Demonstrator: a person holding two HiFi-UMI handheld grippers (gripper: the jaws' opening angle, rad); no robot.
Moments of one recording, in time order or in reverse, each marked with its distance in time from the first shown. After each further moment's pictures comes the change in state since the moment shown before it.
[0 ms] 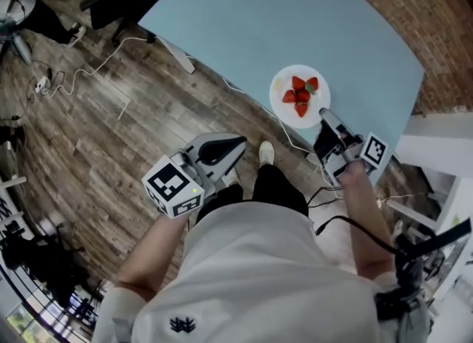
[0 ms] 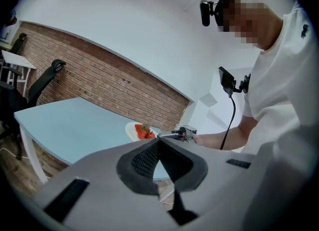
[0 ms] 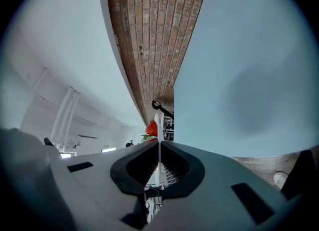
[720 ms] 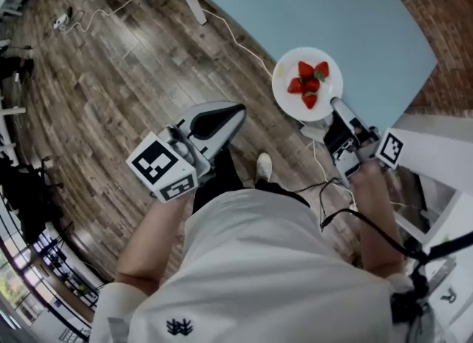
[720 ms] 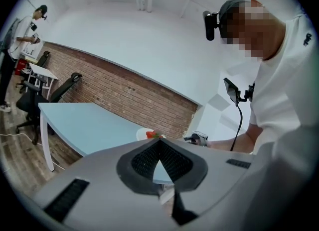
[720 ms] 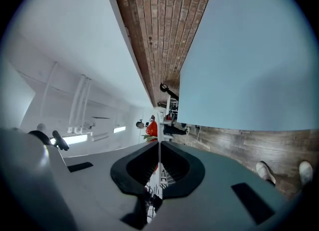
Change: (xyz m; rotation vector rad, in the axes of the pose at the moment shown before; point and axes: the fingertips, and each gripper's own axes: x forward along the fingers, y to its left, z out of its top) left arm 0.014 -0.161 -0.053 -0.024 -0.142 0.231; right arm -0.162 0.016 -0.042 -0.056 0.245 0.104
